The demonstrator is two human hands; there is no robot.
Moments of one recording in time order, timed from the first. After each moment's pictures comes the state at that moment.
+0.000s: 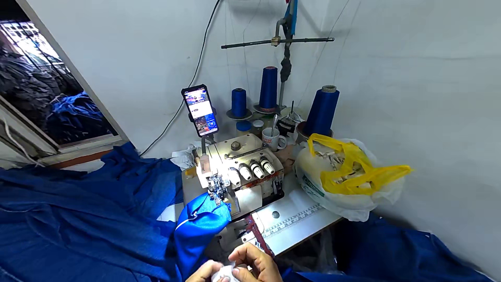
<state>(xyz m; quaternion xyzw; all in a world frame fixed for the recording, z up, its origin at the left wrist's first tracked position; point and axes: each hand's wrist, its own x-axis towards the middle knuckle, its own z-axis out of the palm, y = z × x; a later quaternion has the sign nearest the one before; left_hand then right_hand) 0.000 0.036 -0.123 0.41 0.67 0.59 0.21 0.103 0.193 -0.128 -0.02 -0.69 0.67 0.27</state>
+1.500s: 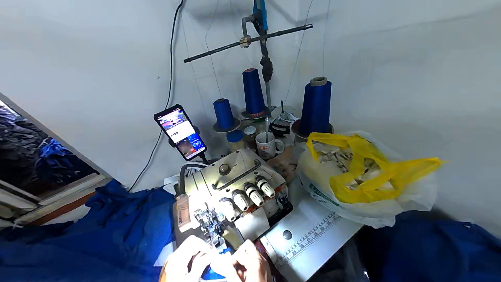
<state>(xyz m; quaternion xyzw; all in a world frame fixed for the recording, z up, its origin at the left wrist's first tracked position) -0.115 0.094 -0.073 0.52 0.77 0.37 0.01 0.025 0.199 -0.119 -0.21 -0.73 0.53 0.38</state>
